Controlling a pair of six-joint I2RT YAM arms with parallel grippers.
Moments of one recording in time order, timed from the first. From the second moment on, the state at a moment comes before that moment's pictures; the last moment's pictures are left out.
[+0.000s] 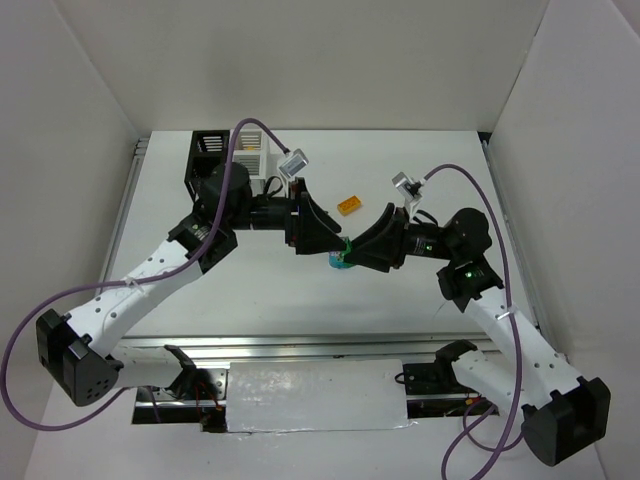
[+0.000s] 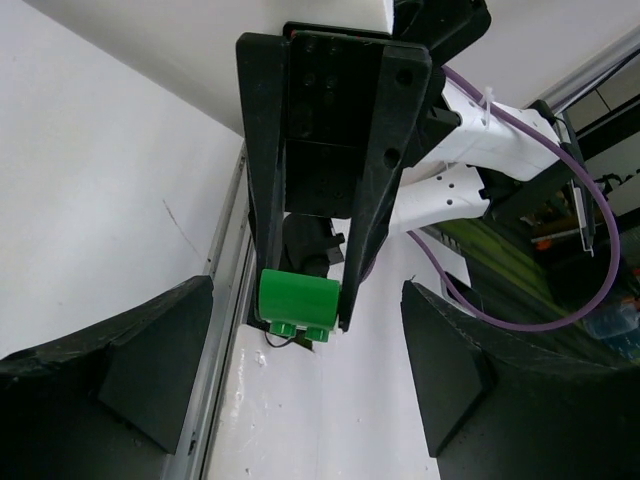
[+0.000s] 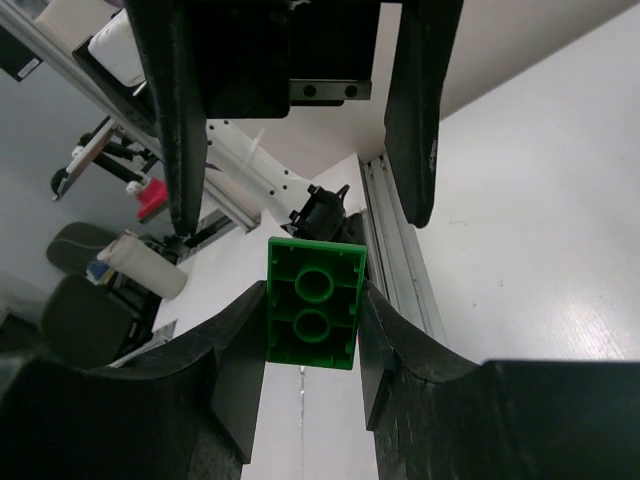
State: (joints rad) left arm -0.65 1.26 1.21 0.01 0.83 -0.62; right arm 0.37 0.89 0.72 0.38 -1.05 0.78
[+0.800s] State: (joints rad) left arm -0.69 1.33 1.25 -0.01 0.87 -0.60; right arm 0.37 0.87 0.72 0.35 -1.02 0.71
